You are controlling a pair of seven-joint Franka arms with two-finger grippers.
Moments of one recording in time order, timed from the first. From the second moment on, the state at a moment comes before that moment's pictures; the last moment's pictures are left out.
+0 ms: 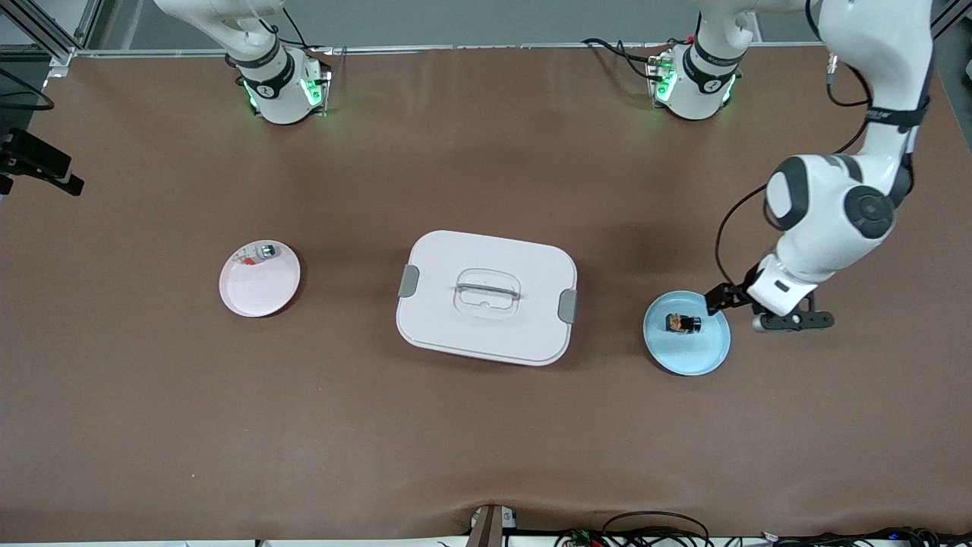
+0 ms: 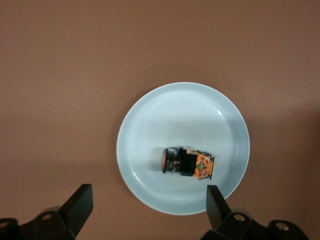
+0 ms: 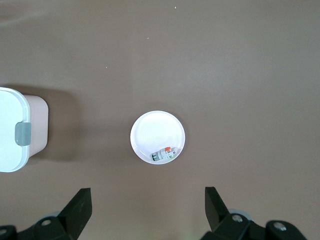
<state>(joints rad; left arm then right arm) -0.11 0.26 0.04 -2.09 -0.14 2.45 0.00 0.03 0.06 -0.08 -1.34 0.05 1.40 0.00</state>
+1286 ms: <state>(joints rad) -0.06 -0.28 0.04 -2.06 -0.06 1.90 0.02 0.03 0.05 -0.08 -1.35 0.05 1.37 0.00</state>
